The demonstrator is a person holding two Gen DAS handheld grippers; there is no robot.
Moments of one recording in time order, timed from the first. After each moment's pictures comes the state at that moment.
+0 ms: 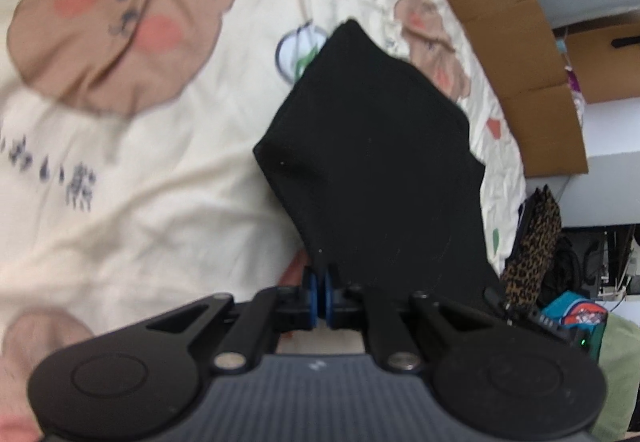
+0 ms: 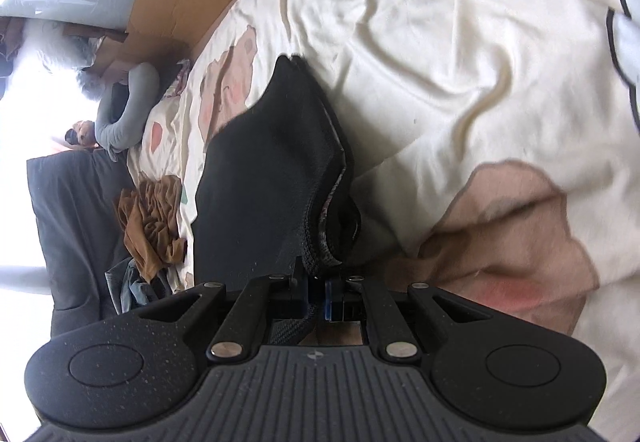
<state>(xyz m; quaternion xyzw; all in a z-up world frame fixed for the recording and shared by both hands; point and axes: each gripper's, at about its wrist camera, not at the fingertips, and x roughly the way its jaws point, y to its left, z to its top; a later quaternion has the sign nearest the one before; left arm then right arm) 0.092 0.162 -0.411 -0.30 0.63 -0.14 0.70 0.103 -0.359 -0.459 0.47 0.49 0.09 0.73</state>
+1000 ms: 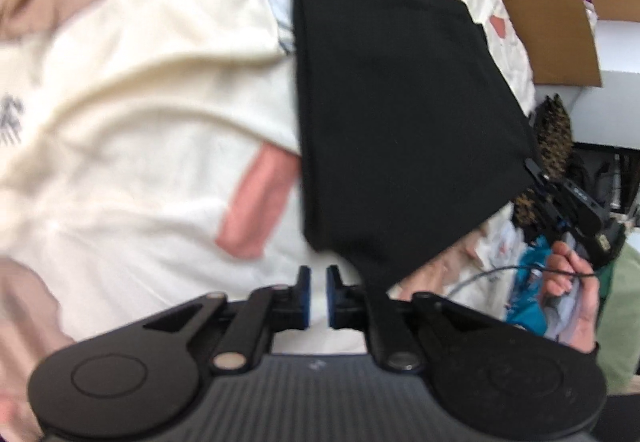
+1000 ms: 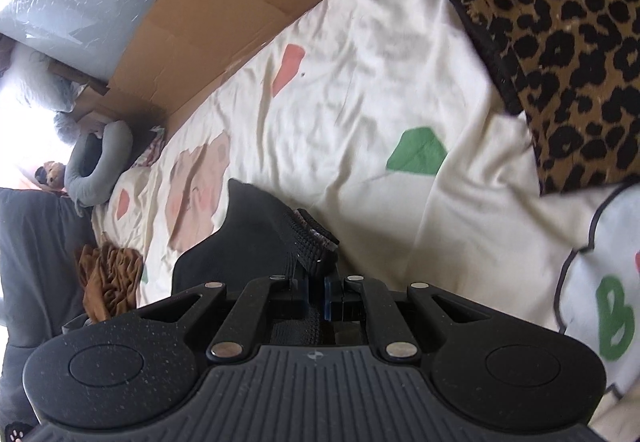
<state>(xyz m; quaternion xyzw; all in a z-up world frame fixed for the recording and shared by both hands) 0.097 0.126 -0.426 -0.23 0.72 -0.19 0.63 0.159 -0.424 -0.430 0.40 0.45 0.01 0.80</state>
